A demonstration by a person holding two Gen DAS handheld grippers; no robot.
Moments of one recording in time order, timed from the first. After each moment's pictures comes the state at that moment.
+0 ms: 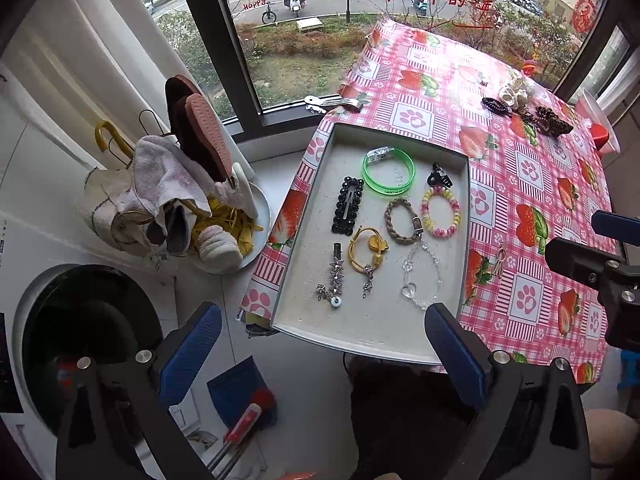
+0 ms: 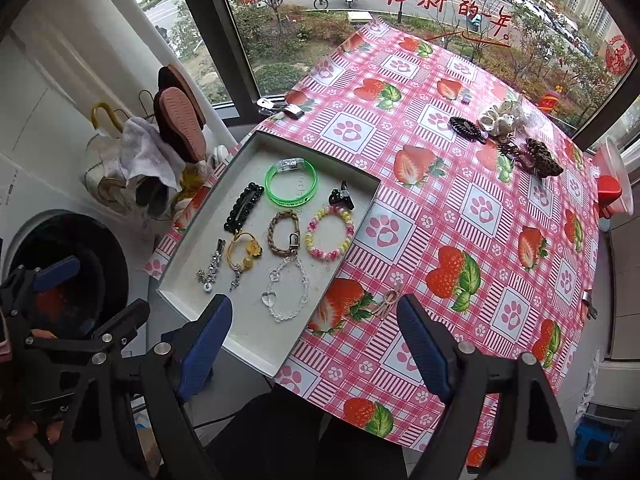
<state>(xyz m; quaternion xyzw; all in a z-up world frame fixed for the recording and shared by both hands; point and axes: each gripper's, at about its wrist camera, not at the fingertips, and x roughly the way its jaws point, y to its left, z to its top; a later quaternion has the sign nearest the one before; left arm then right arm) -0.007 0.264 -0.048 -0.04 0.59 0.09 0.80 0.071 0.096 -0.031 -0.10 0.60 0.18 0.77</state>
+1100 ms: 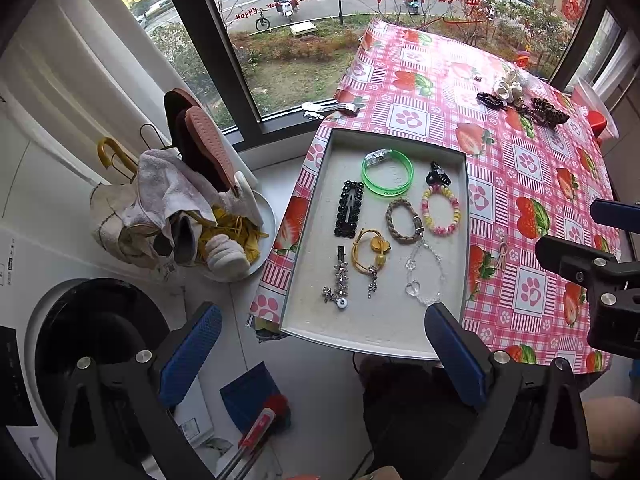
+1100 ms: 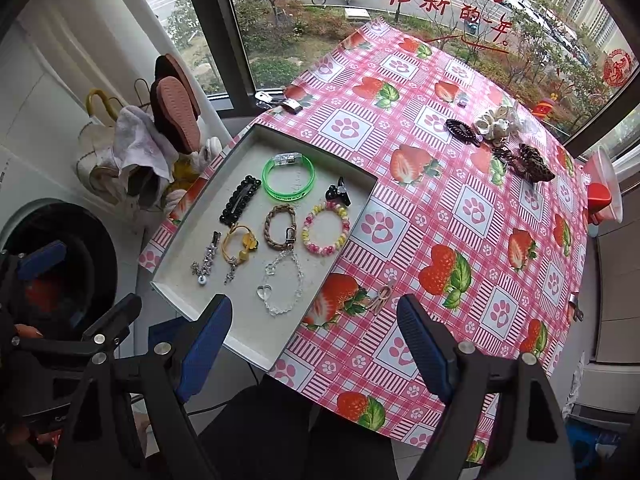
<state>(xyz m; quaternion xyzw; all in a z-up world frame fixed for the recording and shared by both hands) -0.008 0.261 -0.041 -0.02 0.59 0.08 0.80 0.064 0.105 -0.026 -0.13 0.60 0.17 0.77</state>
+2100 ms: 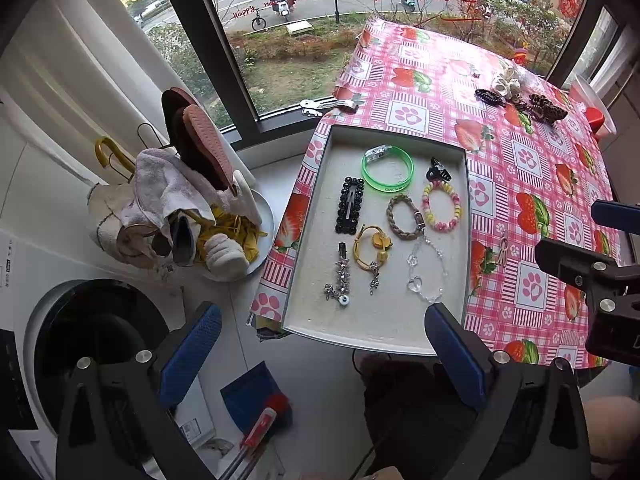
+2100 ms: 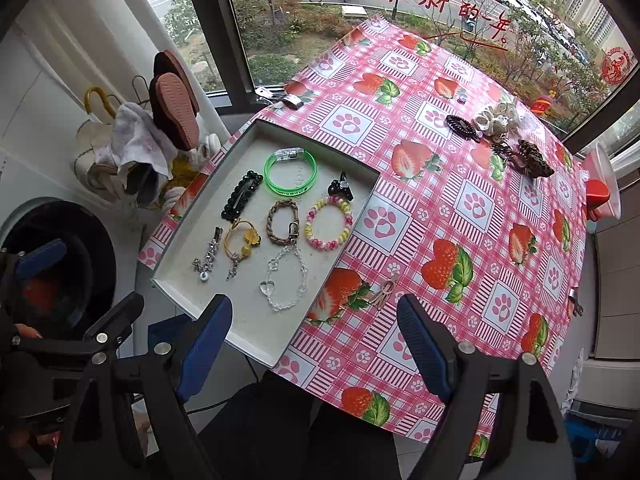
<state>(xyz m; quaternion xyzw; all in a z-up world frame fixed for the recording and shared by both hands) -0.011 0.263 -0.044 -0.01 0.59 0.08 0.80 0.061 0.107 -0.028 -0.13 0.60 0.17 0.77</state>
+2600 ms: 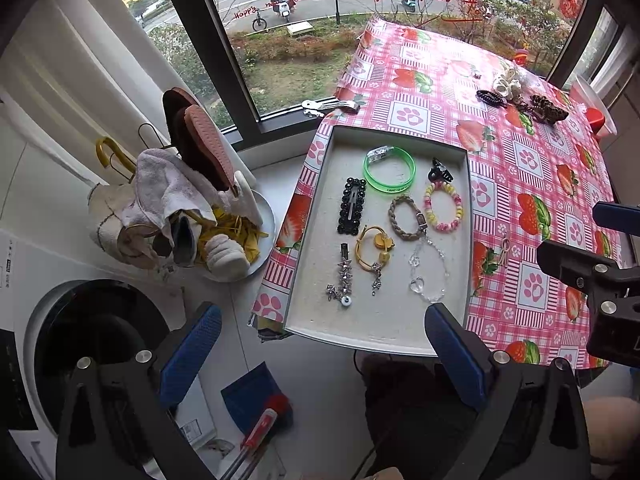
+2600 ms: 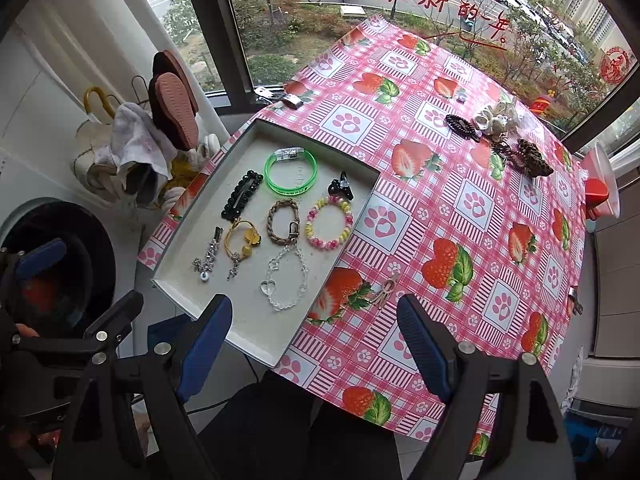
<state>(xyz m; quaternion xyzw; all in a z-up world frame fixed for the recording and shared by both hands) -0.012 0.265 -0.045 -0.01 0.59 0.08 0.81 0.061 0.108 -0.028 -0.13 0.60 0.17 0.77</state>
